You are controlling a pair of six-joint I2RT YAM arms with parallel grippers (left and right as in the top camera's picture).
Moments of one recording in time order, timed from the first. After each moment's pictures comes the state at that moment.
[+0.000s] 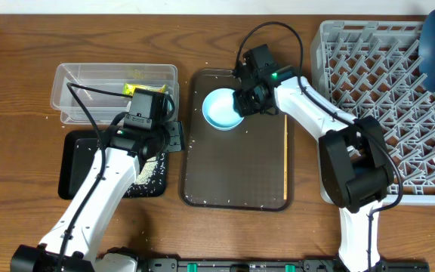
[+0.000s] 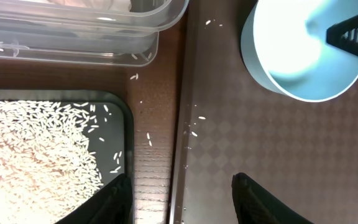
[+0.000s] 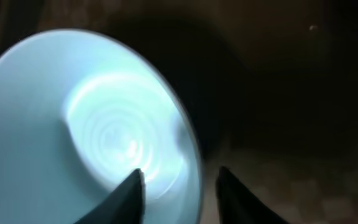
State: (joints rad) left arm -0.23 1.38 0.95 -0.68 0.10 -0.33; right arm 0.45 2.17 1.62 -0.65 -0.22 0.13
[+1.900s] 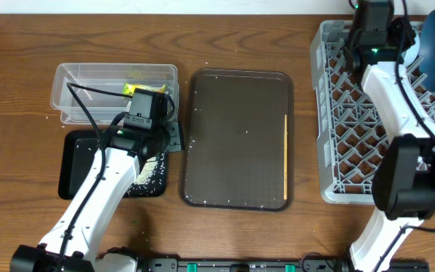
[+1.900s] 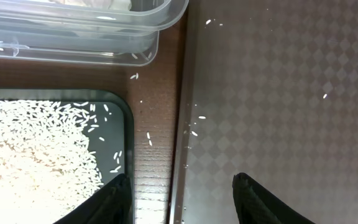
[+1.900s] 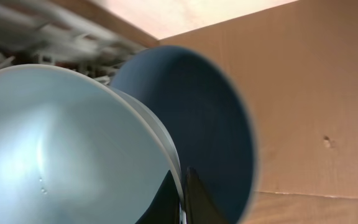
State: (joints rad) left arm -0.23 1.38 0.95 -0.68 0.10 -0.33; right arm 0.03 2.02 1.62 -0.24 1.00 -0.70
